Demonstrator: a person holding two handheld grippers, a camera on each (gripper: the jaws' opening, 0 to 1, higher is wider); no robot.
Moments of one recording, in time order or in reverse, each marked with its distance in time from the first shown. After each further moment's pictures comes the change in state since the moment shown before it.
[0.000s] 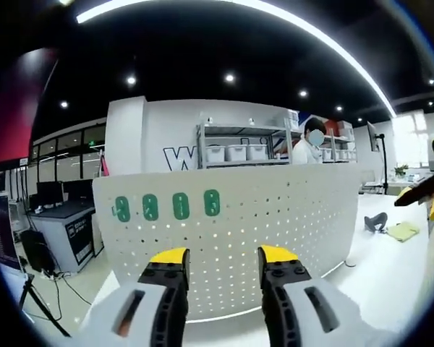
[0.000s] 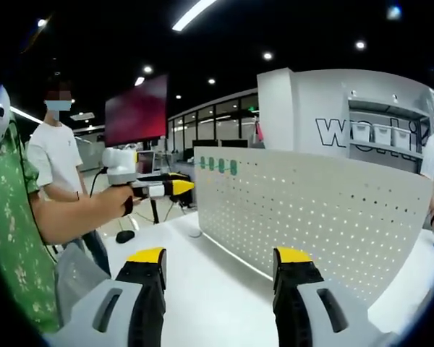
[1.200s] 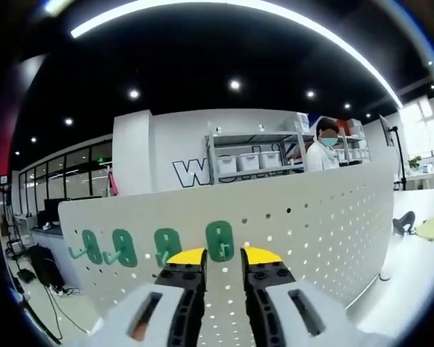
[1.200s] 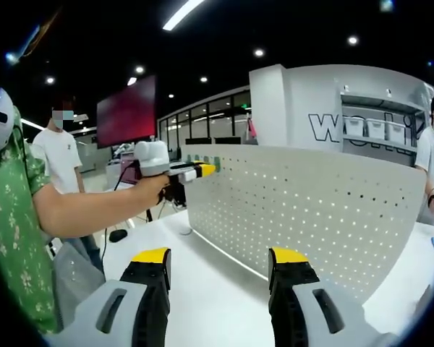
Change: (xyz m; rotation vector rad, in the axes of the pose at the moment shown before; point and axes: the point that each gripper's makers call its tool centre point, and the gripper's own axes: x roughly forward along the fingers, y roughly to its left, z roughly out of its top) left arm 0.118 0.012 0.022 0.065 -0.075 0.085; right arm -0.005 -0.040 -0.006 0.030 0.015 -0.027
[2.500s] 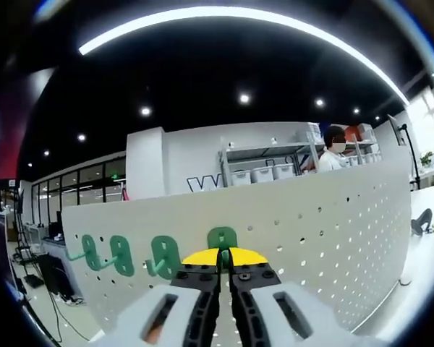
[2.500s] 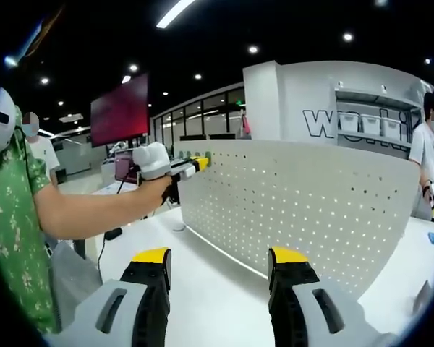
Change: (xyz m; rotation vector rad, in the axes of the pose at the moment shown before) left arm 0.019 0.001 0.001 0.029 -0.112 0.096; right arm -0.003 -0.012 -0.007 0.013 0.018 -0.031
